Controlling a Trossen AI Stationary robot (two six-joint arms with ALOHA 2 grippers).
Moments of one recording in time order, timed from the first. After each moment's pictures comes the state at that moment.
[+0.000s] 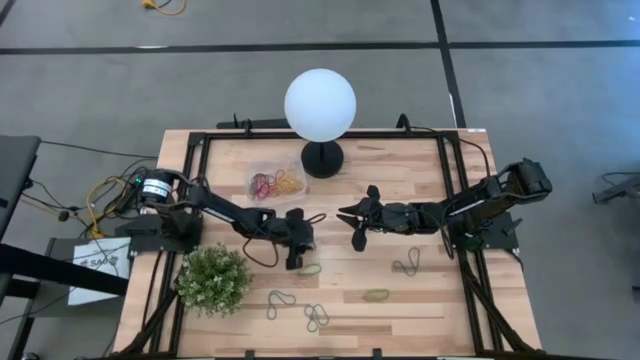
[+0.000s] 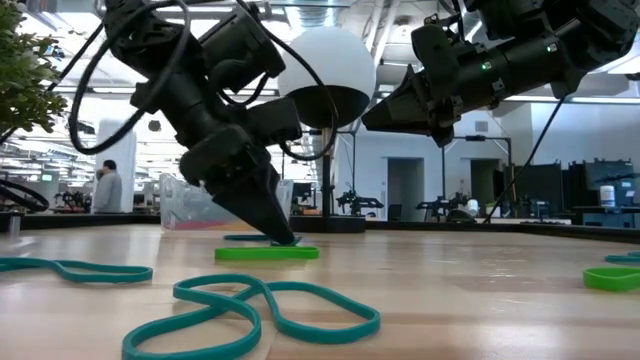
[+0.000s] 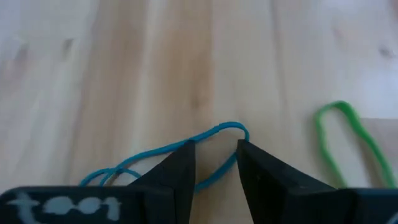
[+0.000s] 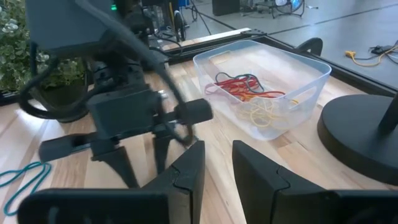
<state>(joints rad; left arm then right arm) -0.12 1.81 0.80 0.17 -0.03 -0.13 0.15 1.51 0.54 0.67 0.39 0.21</state>
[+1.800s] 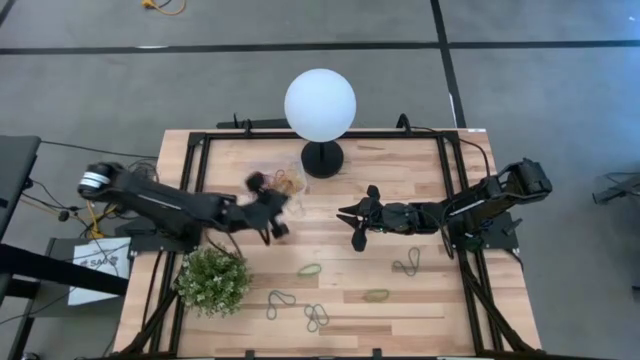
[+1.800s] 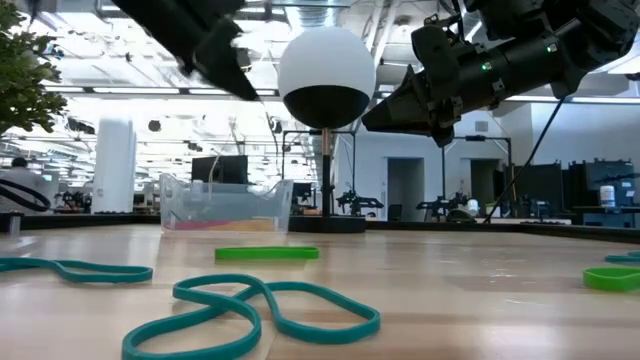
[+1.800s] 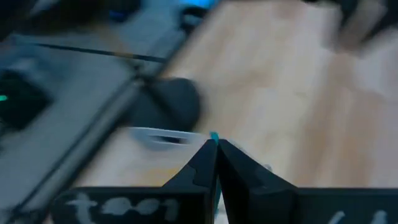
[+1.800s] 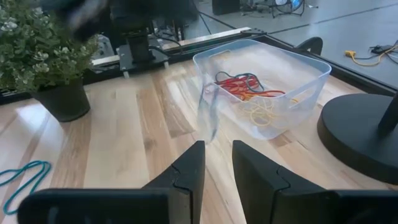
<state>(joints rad) -0.17 1.26 0.80 -0.21 -0.74 -0.18 0.15 1.51 0.54 0.66 0.39 0.21</state>
